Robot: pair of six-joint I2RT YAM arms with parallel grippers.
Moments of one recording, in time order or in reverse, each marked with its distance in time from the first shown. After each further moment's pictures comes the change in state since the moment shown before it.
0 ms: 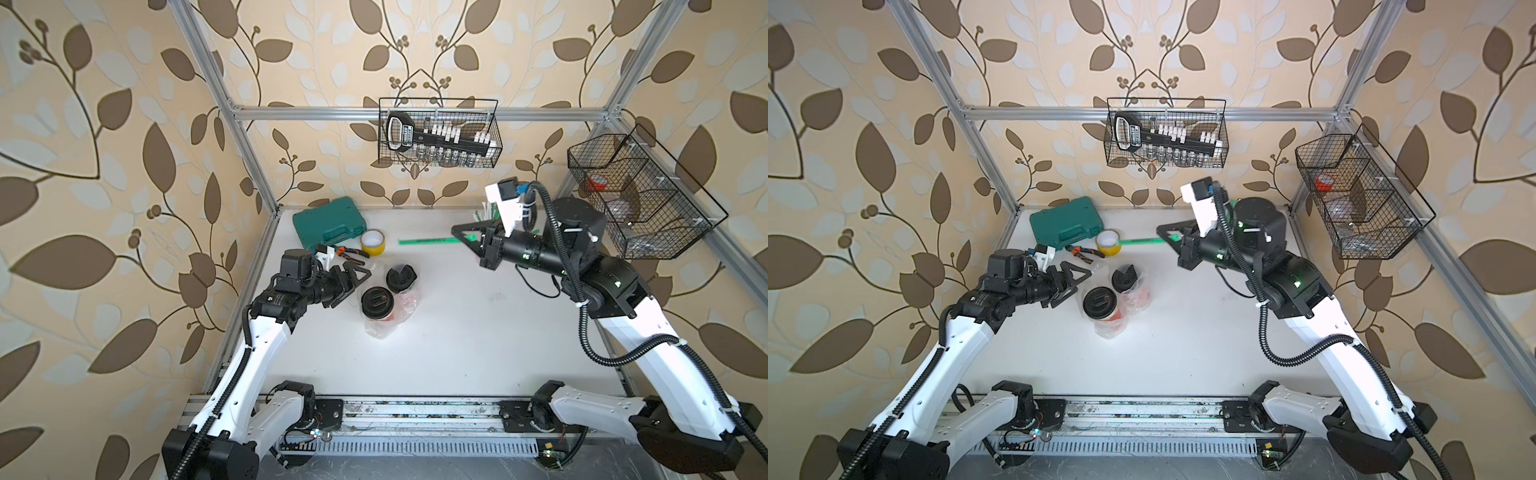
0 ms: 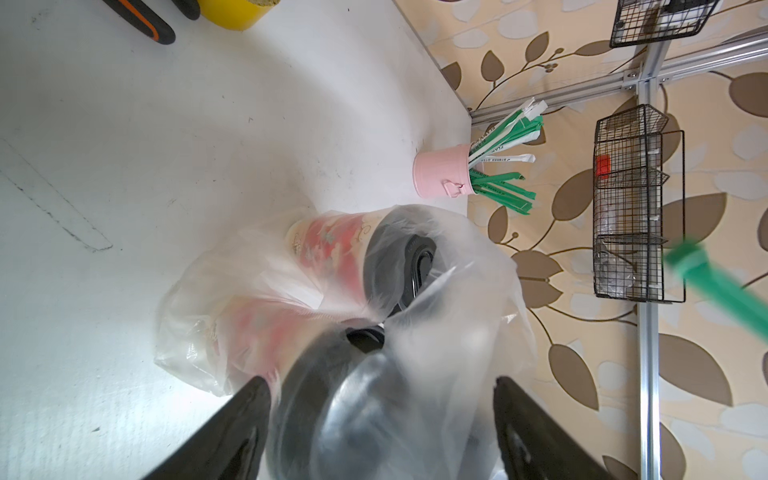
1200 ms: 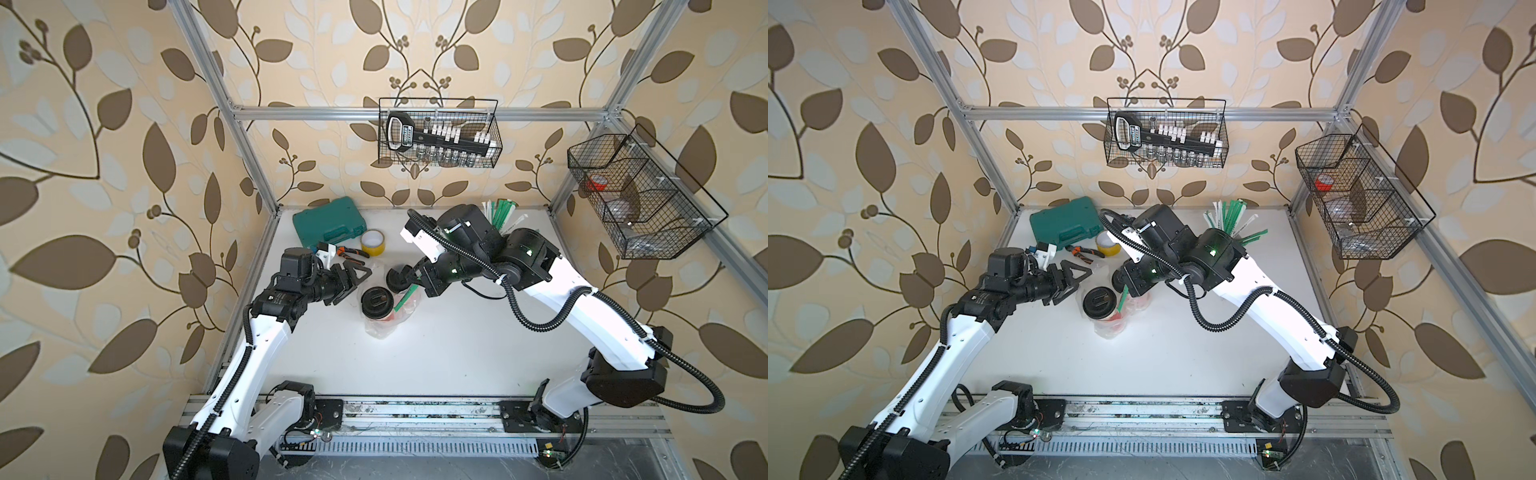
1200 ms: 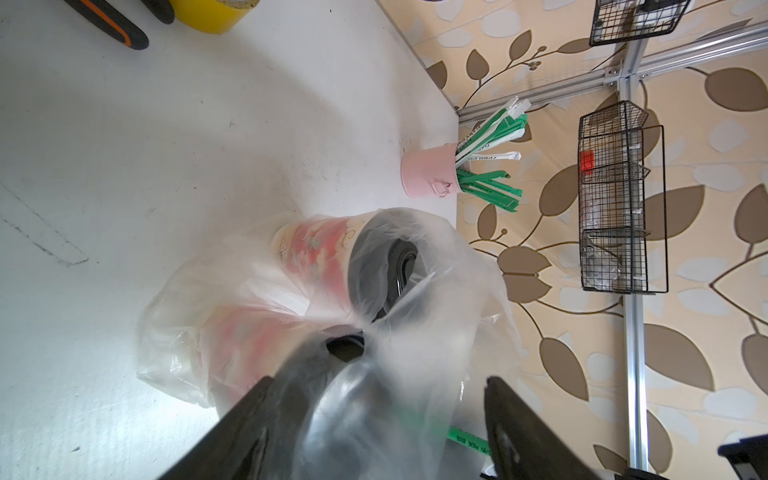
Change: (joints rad) left arm 0.000 0.007 0.000 0.042 0.036 -0.006; right arm 0.237 0.403 0.369 -0.521 0.204 -0.068
